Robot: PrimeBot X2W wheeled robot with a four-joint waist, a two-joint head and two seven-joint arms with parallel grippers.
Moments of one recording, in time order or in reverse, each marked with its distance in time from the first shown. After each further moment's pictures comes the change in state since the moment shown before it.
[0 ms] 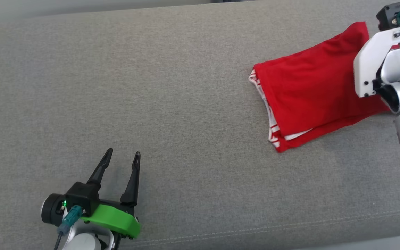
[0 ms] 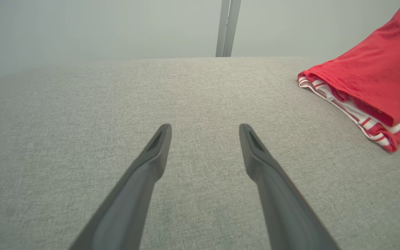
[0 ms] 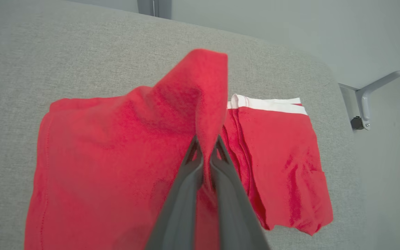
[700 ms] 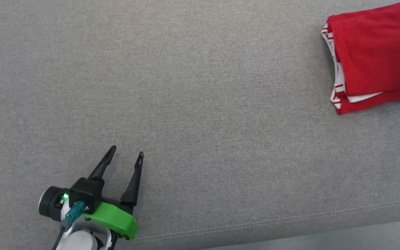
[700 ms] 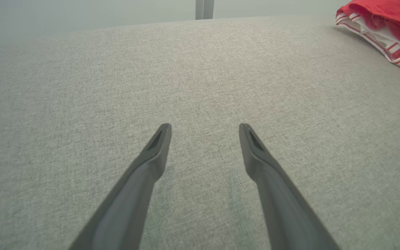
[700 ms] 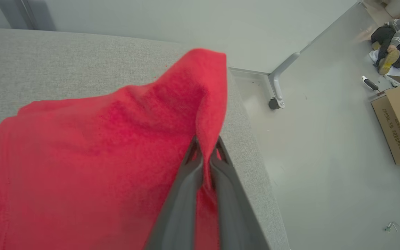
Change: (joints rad) left arm -0.019 0.054 -0.042 -0.032 0.030 -0.016 0.046; right arm -0.167 -0.164 -0.169 0.192 -0.137 0.000 -0.123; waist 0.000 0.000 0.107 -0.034
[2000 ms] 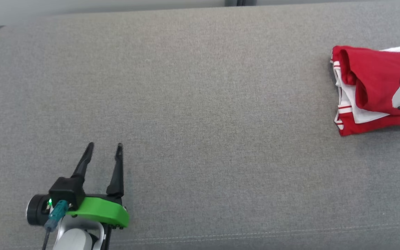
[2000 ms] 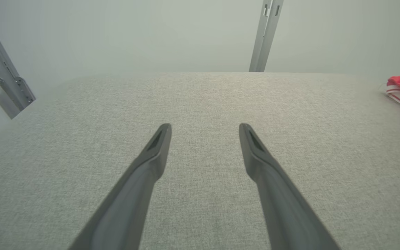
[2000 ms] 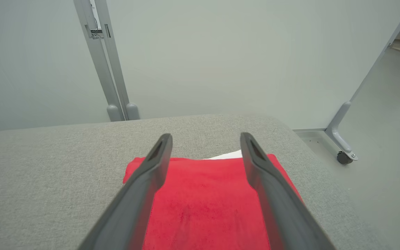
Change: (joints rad) left arm -0.004 -0.044 0.071 0.025 -0.033 0.073 -0.041; right arm 0.177 0.135 -0.132 0.142 0.051 0.000 -0.653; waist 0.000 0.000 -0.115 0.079
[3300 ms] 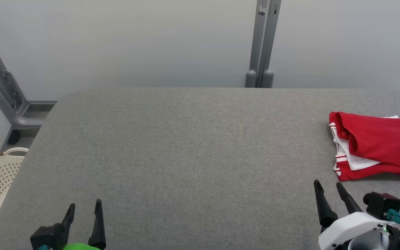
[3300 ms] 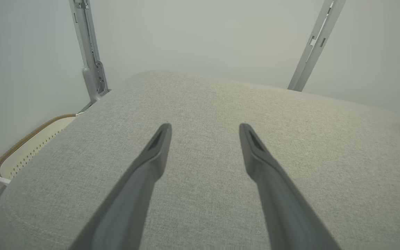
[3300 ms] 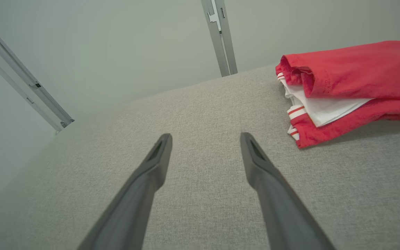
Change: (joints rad) left arm 0.235 0.032 0.090 0.013 -0.150 0.043 0.053; right arm 0.843 0.287 0.192 -0.627 0.342 -0.001 0.046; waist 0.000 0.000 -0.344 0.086
